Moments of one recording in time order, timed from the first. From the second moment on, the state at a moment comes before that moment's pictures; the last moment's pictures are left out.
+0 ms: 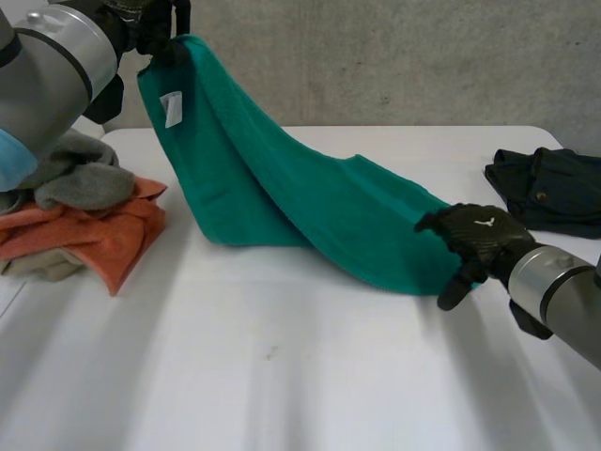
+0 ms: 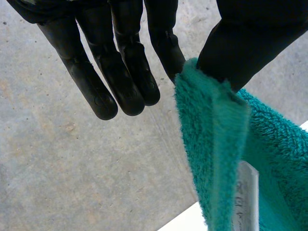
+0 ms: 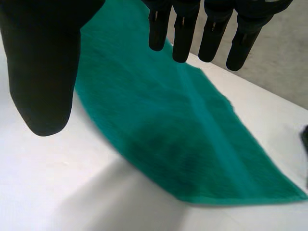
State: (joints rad) left arm 4.33 -2.04 -0.67 2.83 -1.47 3.27; right arm 1.83 -1.33 1.66 0.10 1.33 2.89; left_hand 1.16 1.19 1.19 1.20 0.99; right_hand 0.35 0.36 0.33 0.33 0.13
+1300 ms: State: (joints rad) left arm 4.31 -1.99 -0.56 2.77 -1.48 3.21; right arm 2.03 -1.23 1.58 0.29 1.19 2.94; left_hand 1.16 1.19 1.19 1.20 0.99; right_hand 0.27 0.26 0.27 0.27 0.08
